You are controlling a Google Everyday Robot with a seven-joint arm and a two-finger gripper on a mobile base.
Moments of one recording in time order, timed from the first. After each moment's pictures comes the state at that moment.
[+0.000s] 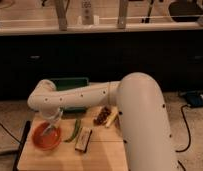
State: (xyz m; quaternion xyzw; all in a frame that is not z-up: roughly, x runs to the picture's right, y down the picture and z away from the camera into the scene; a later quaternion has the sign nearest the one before) arm -0.250 0.193 0.768 -0.30 -0.19 -0.44 0.83
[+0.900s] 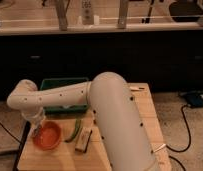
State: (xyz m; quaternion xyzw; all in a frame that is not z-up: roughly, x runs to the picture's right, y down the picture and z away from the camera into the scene) arm -0.332 0.197 0.770 -0.26 -0.26 -0.59 0.72
